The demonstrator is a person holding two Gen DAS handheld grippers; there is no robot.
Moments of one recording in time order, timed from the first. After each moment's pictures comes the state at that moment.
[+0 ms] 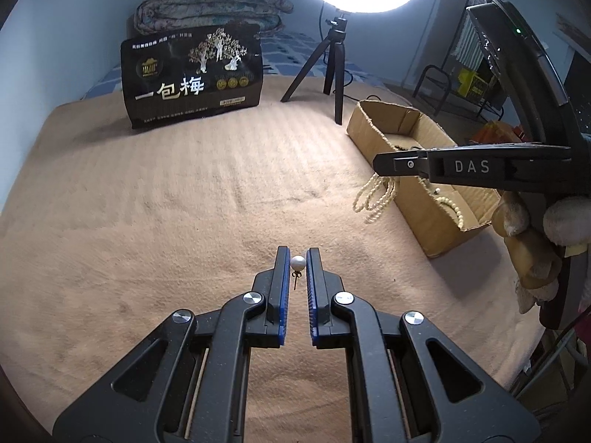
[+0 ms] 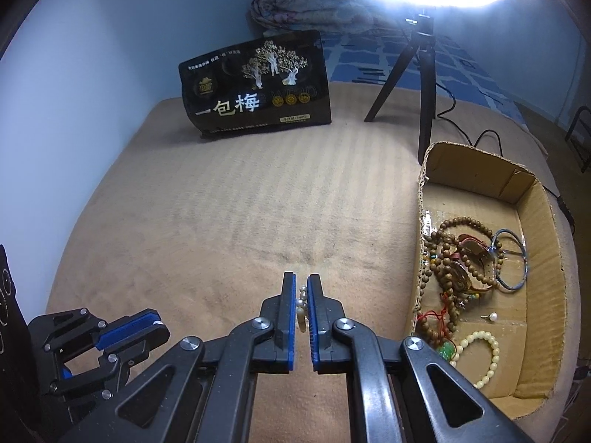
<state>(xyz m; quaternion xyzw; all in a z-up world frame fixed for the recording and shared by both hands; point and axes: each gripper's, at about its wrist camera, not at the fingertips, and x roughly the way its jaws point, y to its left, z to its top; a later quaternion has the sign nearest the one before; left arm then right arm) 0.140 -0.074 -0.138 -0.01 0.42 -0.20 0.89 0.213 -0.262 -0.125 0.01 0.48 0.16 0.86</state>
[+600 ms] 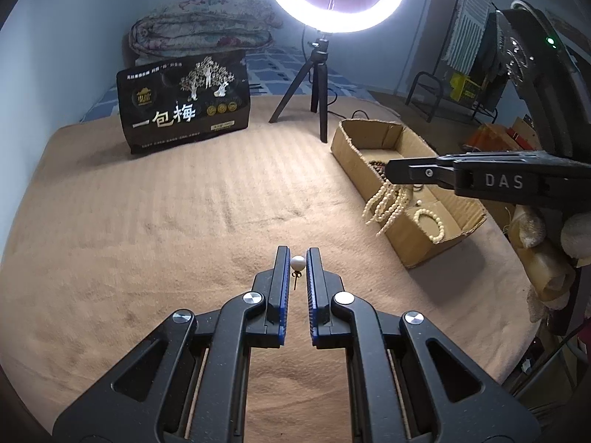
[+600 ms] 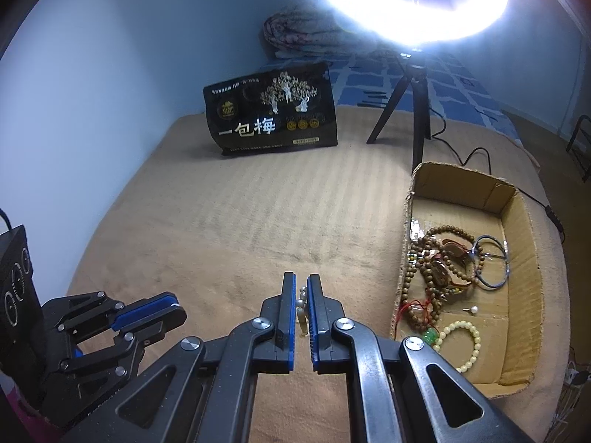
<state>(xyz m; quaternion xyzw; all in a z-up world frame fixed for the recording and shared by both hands) 0.129 -0.085 -0.107 0.00 0.40 -0.21 0.89 0.175 -0.281 -0.086 0.02 0.45 0.18 0.87</state>
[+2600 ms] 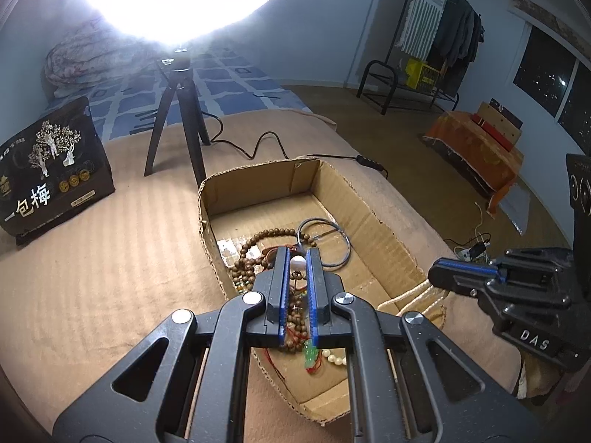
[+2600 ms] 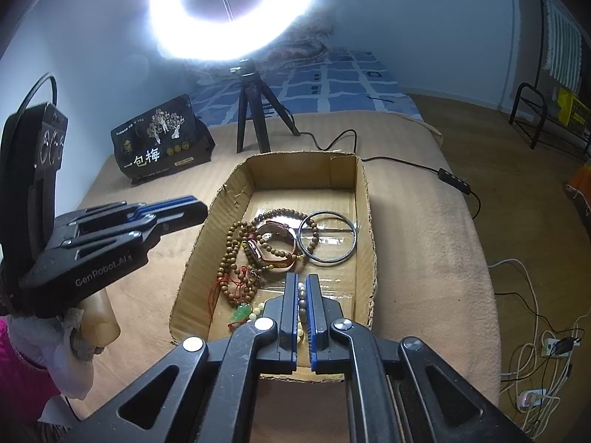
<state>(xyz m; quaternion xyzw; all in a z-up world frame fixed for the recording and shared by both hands) 0.228 -0.275 -0.102 0.02 0.39 -0.29 0.87 0.163 -0.461 -0.103 0.05 0.43 0.08 0.90</state>
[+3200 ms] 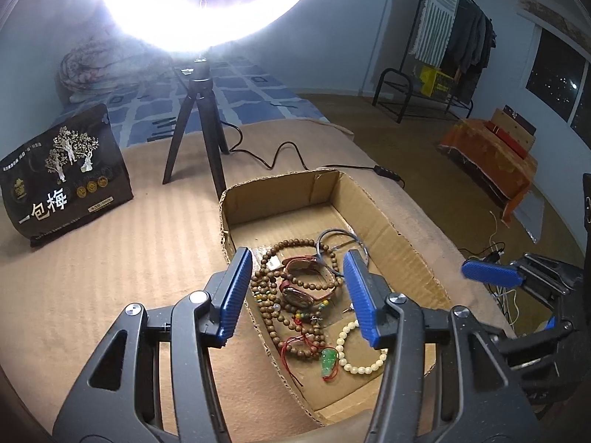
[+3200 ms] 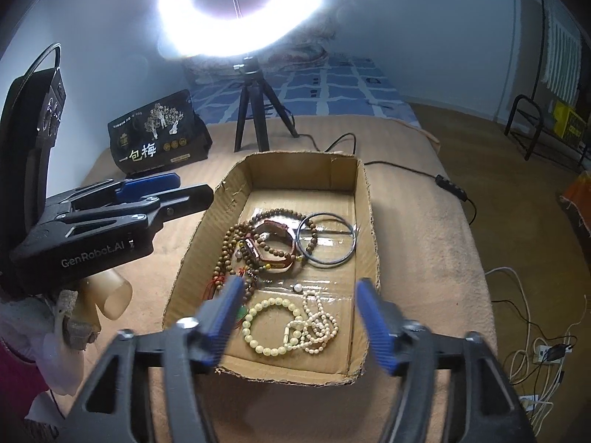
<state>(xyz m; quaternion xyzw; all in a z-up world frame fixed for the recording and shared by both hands) 0.233 -0.269 -0.099 0.02 0.38 -0.26 0.89 0.159 -0.450 -0.106 0.03 0.42 0.06 0.91</state>
